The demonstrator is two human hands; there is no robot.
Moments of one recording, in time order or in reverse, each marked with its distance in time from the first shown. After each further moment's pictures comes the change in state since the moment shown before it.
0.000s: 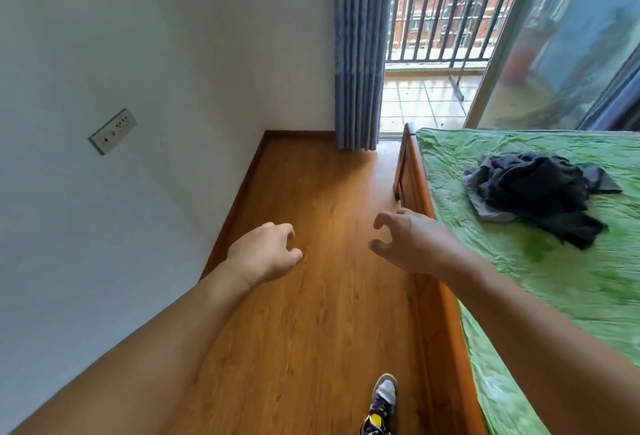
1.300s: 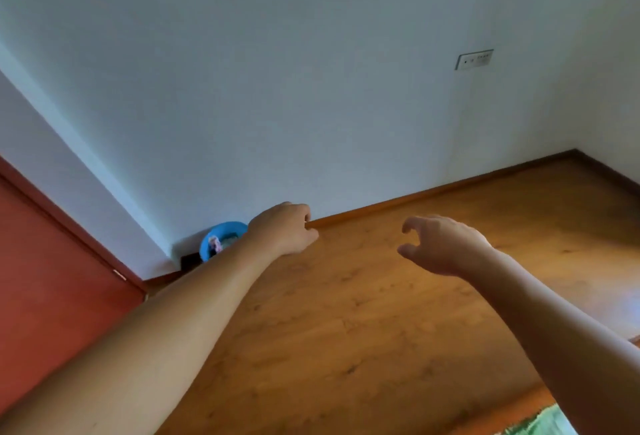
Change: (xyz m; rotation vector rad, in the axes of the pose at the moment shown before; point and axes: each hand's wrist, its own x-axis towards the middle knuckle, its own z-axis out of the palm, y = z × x) left_hand -0.612 0.172 0.103 -0.161 0.228 -1.073; right_hand -0.397 -0.062 0.028 -0.211 -0.294 -1.014
